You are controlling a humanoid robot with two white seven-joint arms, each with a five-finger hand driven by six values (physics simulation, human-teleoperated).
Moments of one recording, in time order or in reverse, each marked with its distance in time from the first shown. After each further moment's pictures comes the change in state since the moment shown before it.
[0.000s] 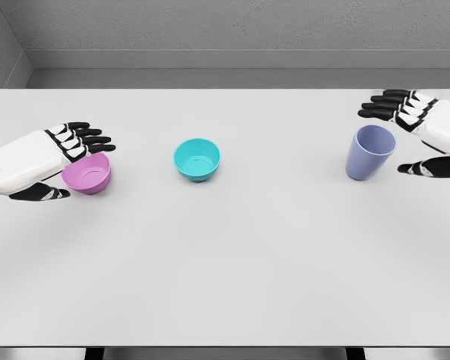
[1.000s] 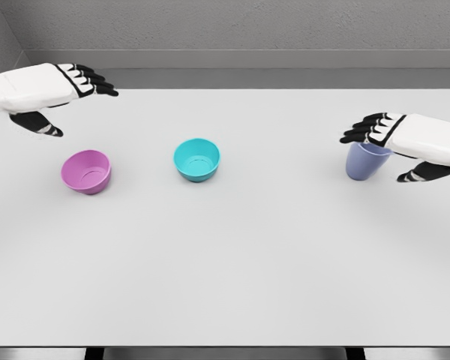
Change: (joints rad) left arm -0.835 0.040 -0.727 0.386 0.122 -0.002 -0.162; right arm -0.284 0.051 0.211 0.140 0.040 -0.002 0.339
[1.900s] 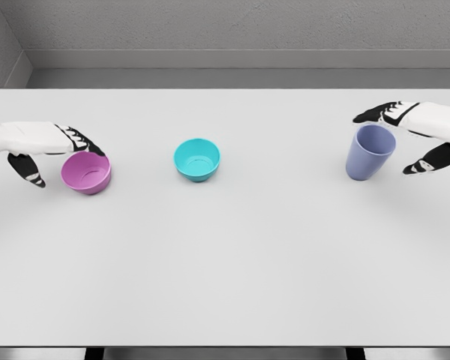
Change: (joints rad) left arm 0.016 -0.011 -0.116 0.110 0.077 0.001 -0.212; right arm -0.084 0.037 0.032 0.131 -0.214 0.057 0.127
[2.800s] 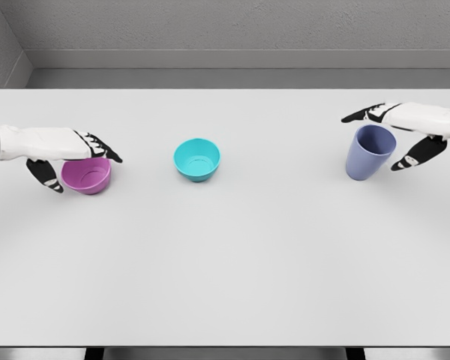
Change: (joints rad) left arm 0.020 -0.039 -0.002 -0.022 0.017 0.000 0.000; right arm -0.215 0.061 0.246 0.170 -0.023 0.005 0.034
